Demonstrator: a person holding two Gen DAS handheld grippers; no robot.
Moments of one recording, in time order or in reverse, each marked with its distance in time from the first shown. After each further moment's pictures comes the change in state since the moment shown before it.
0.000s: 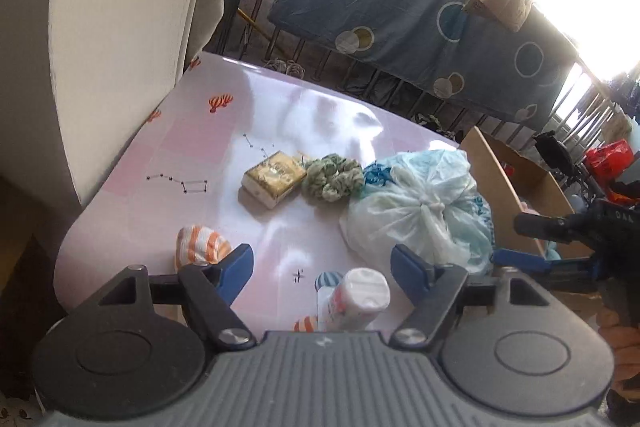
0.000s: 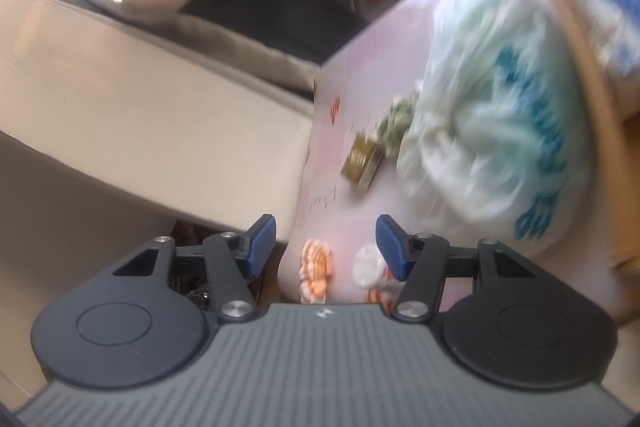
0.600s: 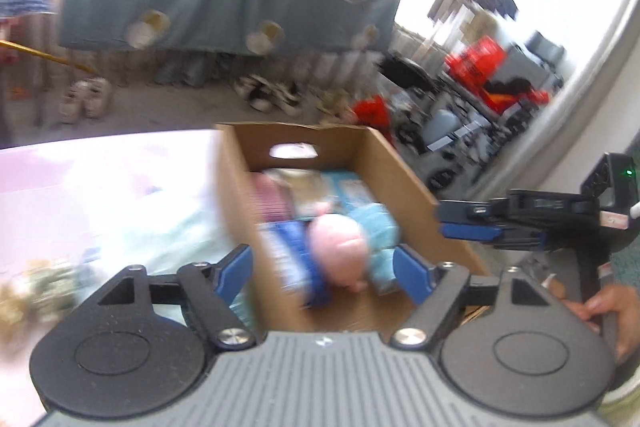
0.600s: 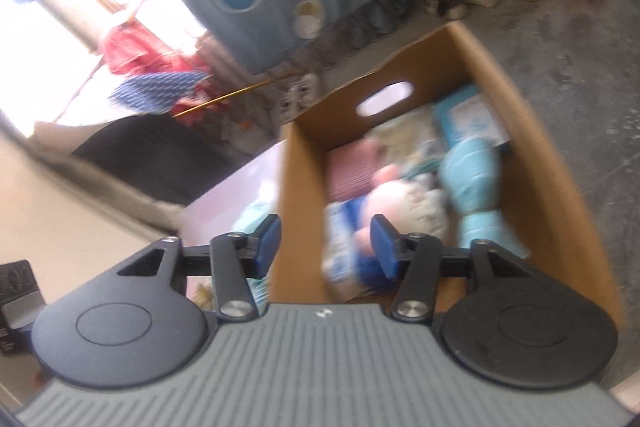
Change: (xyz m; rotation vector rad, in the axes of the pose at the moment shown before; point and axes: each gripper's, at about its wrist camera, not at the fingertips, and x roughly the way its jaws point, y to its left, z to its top) left arm 0.092 -0.257 0.071 0.337 0.110 -0.317; right arm -0.214 -0.085 0.095 -0.027 -0.345 -0.343
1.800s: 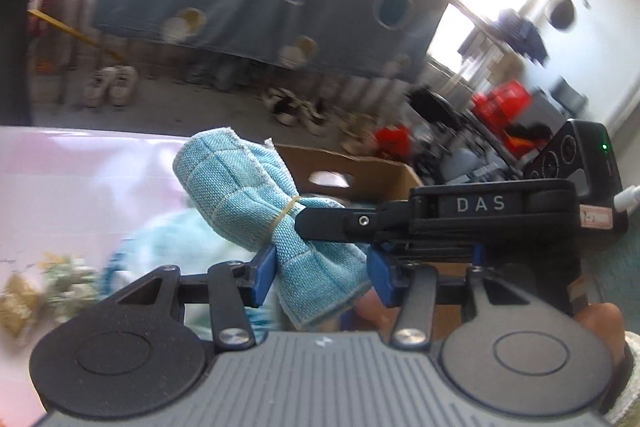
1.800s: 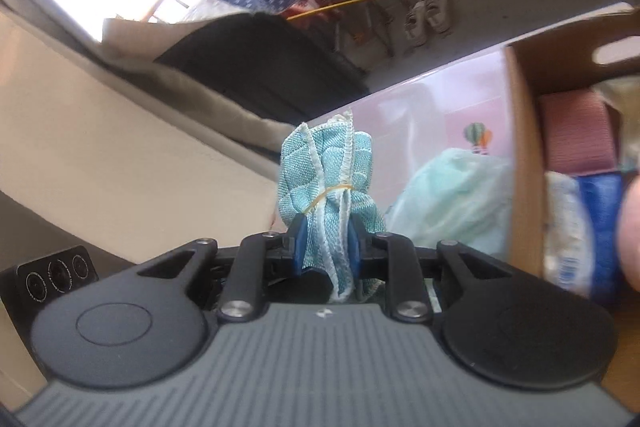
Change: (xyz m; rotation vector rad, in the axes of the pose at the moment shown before) left arm 0.025 0.014 0.032 -0.098 -0.012 -0.033; right arm 0.109 0.139 0.020 -0.097 0.253 0.240
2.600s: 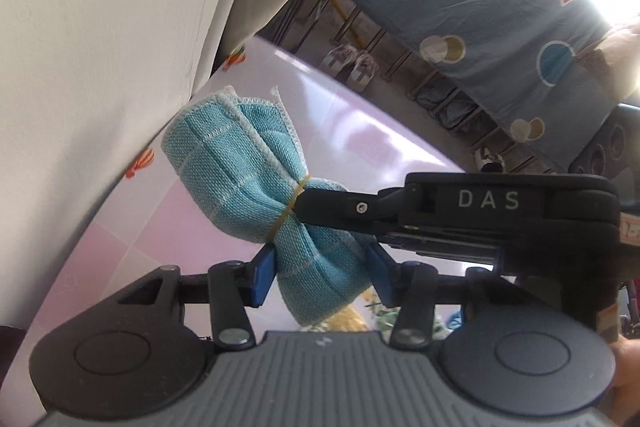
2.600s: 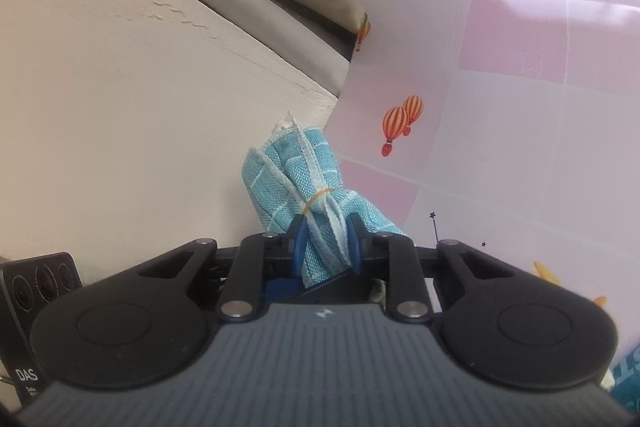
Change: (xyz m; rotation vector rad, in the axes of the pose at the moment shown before) left arm -0.067 0.332 -0.031 -0.517 -0.088 0.411; right arm 0.426 0.128 -0.010 -0.237 0.436 0.055
